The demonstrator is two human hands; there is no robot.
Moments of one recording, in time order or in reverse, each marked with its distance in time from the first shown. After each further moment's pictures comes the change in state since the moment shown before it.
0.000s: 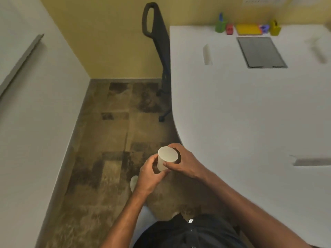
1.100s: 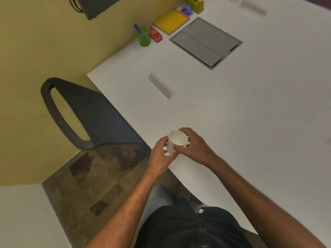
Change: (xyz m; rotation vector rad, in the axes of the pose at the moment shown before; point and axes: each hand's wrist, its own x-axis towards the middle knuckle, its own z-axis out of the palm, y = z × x) left_hand 0.588 0.179 0.046 0.259 -0.669 0.283; right_hand 0.413 0.014 -0.232 0.333 0.675 0.380
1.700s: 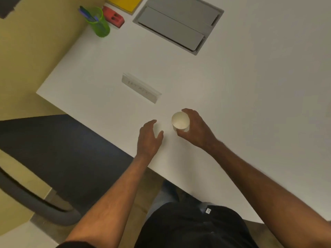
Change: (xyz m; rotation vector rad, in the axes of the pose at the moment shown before) left_hand 0.206 -0.050 -0.022 0.408 -0.172 0.074; right_hand 0.144 0.025 -0.014 -0.216 0.313 0.174
